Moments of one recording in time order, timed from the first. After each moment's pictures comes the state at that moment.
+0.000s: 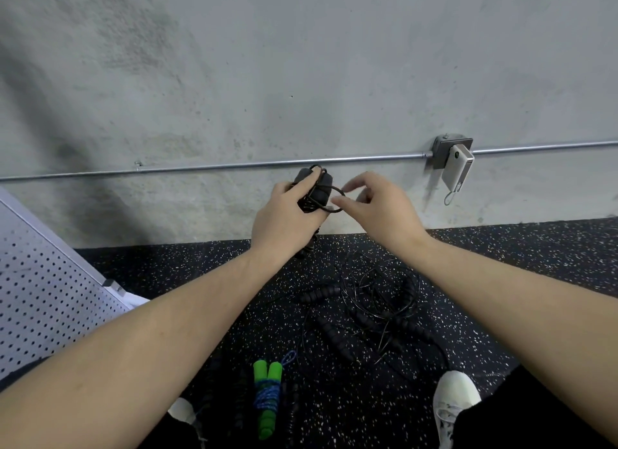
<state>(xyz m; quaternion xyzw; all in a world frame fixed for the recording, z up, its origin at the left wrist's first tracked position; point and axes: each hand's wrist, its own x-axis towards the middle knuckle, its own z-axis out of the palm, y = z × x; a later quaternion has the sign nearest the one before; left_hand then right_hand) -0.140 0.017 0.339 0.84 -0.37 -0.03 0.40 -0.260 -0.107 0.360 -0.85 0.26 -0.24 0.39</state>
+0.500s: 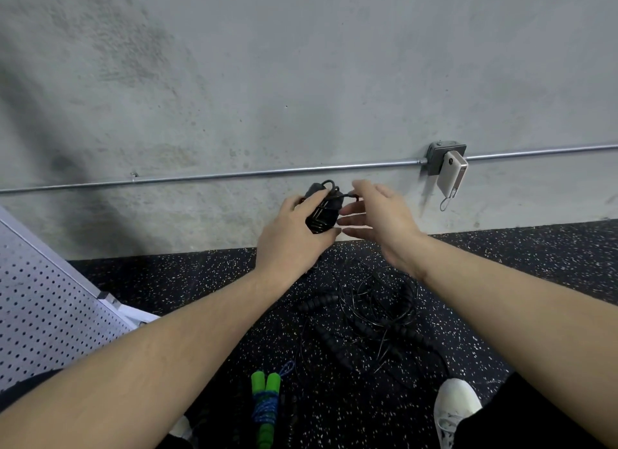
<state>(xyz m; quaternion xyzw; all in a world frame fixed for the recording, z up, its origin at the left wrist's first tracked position) -0.156 0.012 0.329 0.83 -0.40 0.01 0.38 -0.255 -0.110 0.363 -0.58 0.32 -0.24 0.71</state>
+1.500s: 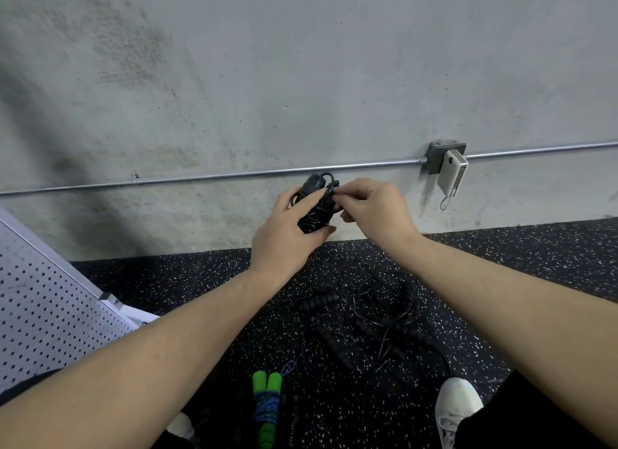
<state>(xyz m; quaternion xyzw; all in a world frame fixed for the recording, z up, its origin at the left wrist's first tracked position) -0.149 0.019 0.328 0.80 -0.43 0.01 0.41 -0.250 -0.112 0.365 -0.77 0.26 -0.28 0.52</state>
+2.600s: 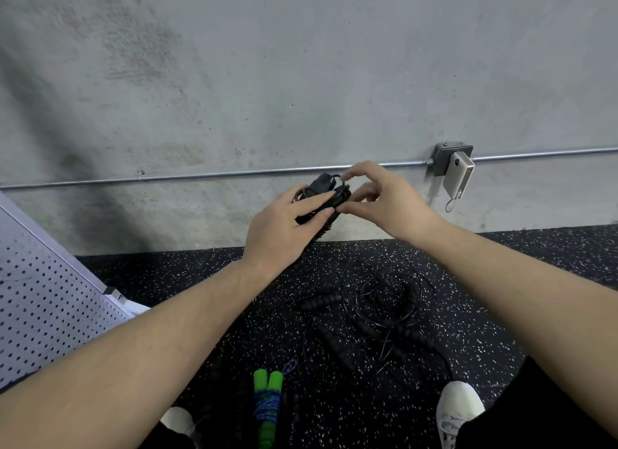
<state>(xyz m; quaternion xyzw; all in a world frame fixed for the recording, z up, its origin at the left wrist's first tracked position) -0.142 0.027 0.338 0.77 -0.46 0.04 0.45 -0.261 -0.138 0.373 -0.87 0.16 -0.21 0.43</state>
